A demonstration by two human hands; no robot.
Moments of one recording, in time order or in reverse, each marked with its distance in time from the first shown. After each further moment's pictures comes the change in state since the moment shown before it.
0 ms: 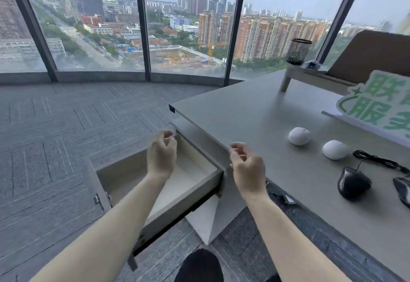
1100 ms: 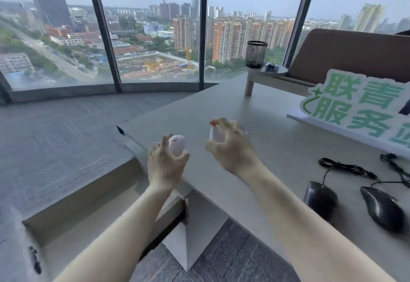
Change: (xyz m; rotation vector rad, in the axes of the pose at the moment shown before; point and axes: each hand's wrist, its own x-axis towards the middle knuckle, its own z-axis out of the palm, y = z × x) left_hand 0.018 0.061 0.151 0.247 -0.153 0.093; right_hand 0.118 -0.033 -0.091 -0.445 -0.190 -0.079
